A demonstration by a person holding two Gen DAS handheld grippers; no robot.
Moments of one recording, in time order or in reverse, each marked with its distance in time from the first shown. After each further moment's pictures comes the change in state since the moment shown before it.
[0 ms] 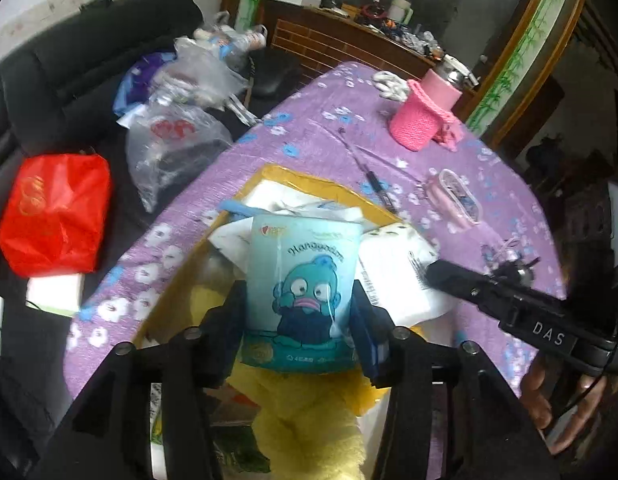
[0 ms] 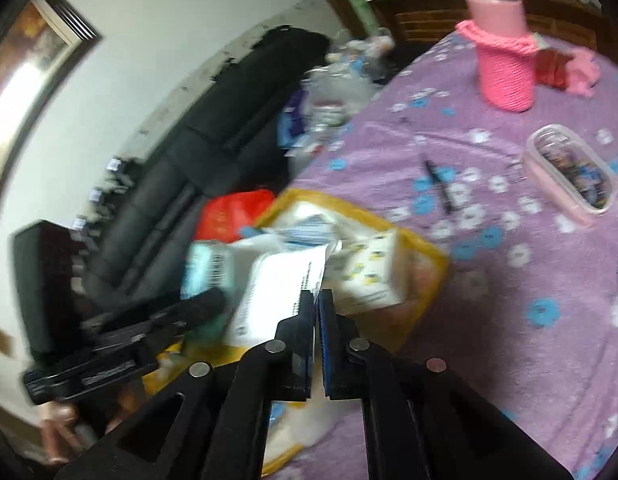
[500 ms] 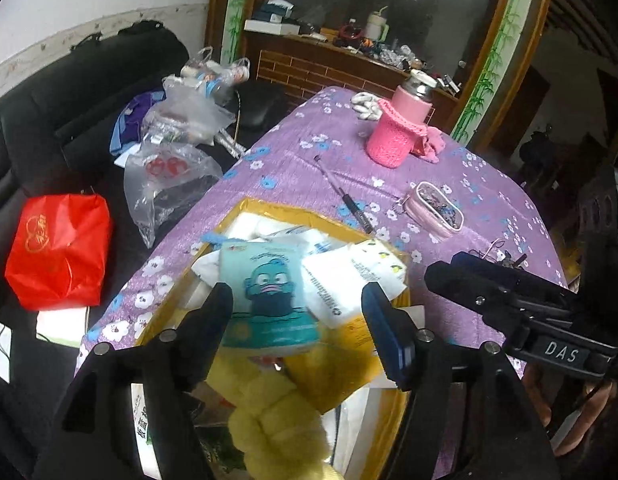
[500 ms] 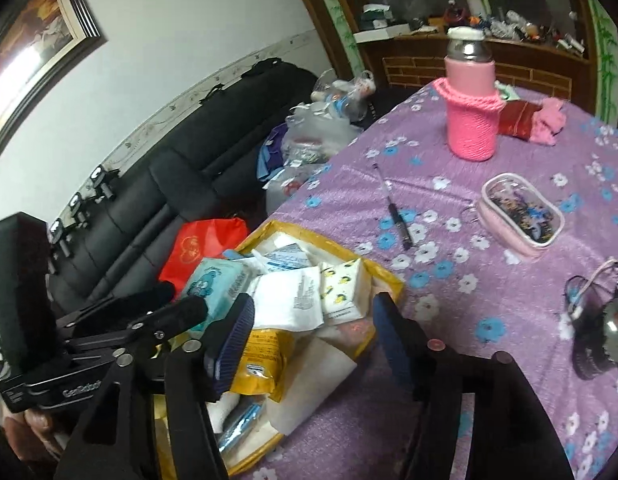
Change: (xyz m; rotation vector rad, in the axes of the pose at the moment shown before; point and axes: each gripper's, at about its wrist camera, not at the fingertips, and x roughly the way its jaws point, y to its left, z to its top) left arm -0.024 -0.025 0.000 0.078 -0.101 -0.012; right arm -0.047 0.022 -0.017 -0.073 -0.138 -0.136
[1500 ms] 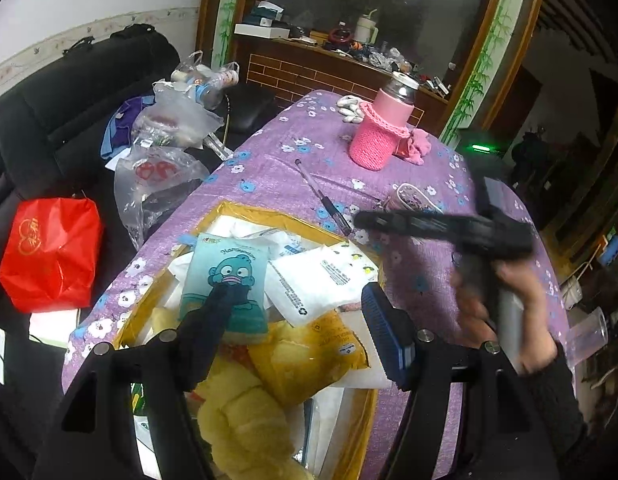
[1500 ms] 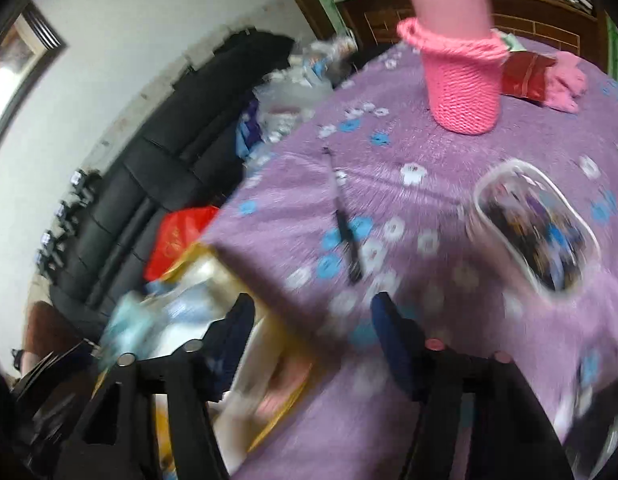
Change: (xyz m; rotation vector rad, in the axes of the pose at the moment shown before) left arm -0.003 -0.013 0.000 -0.011 -0.002 -0.027; right arm 0.072 -0.084 0.061 0.072 0.164 0.046
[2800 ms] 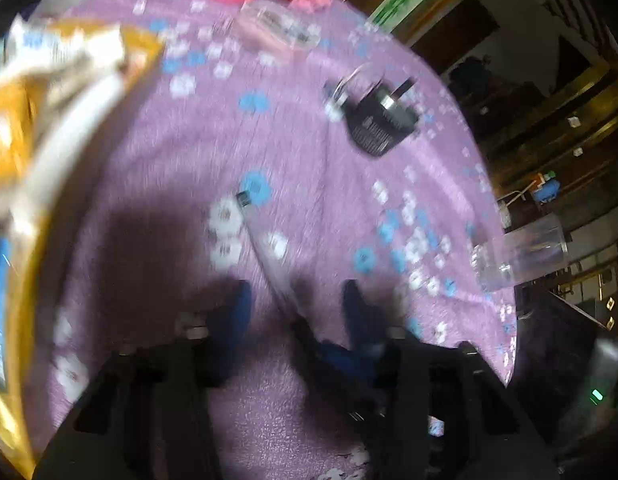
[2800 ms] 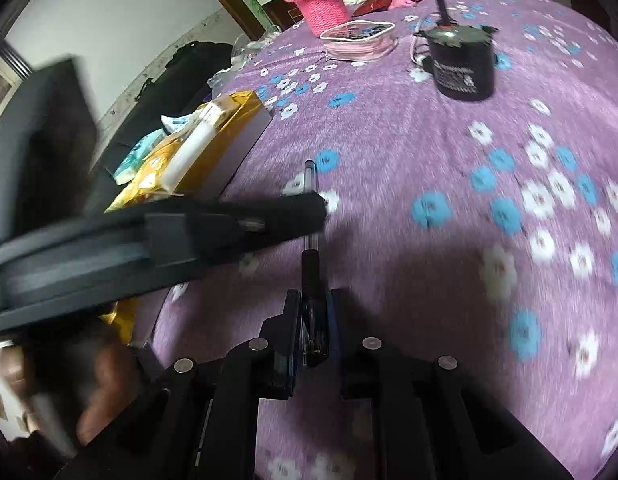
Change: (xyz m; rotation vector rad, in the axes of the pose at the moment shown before) left arm 0.073 -0.138 -0.104 0.007 0.429 -0.303; right arm -0.112 0.007 -0.230 0.223 -0.040 -0.105
